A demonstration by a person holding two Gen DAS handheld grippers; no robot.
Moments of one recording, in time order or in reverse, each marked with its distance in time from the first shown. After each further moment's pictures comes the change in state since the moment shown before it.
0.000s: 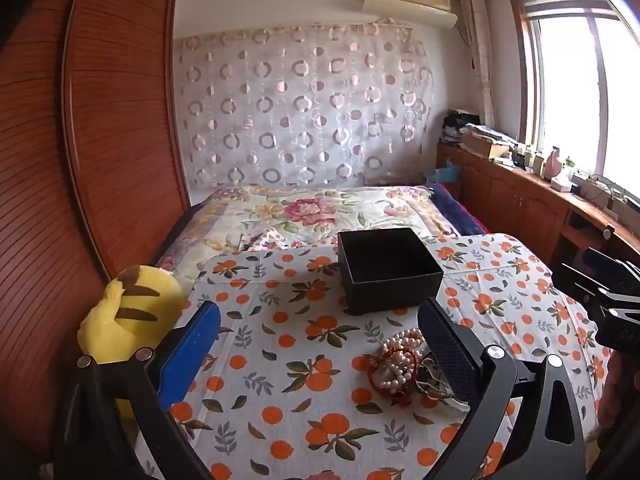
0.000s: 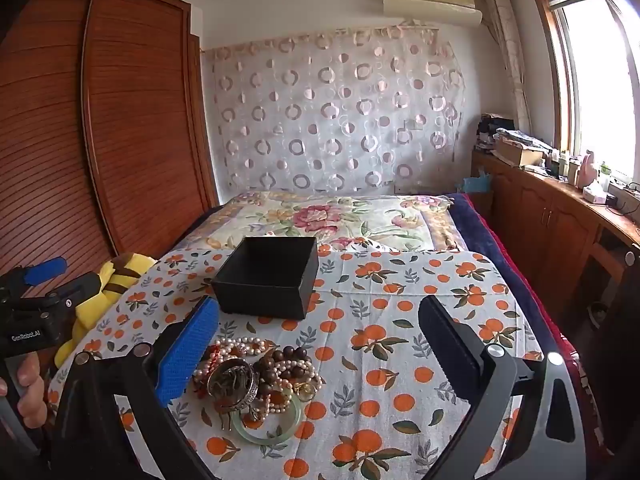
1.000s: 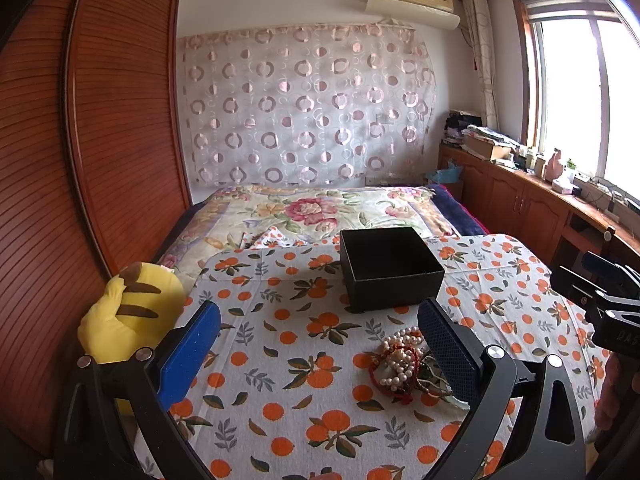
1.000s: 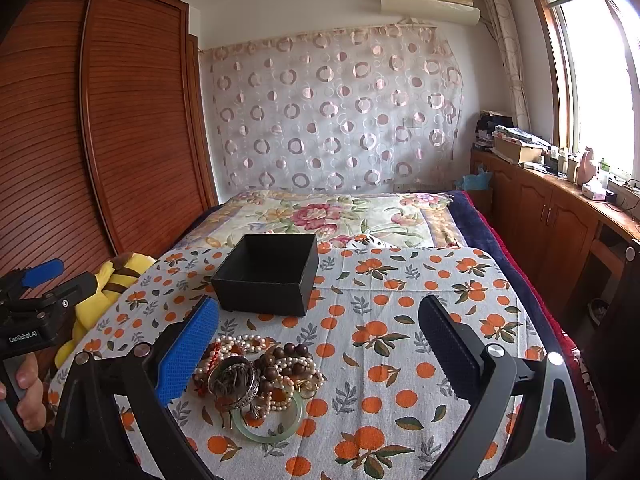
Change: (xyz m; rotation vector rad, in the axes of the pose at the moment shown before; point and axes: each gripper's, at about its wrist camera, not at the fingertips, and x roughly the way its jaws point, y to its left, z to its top) left arm 0.001 0.000 0.000 0.001 0.006 0.001; right arm 0.001 0.000 -0.002 0.004 0.004 0.002
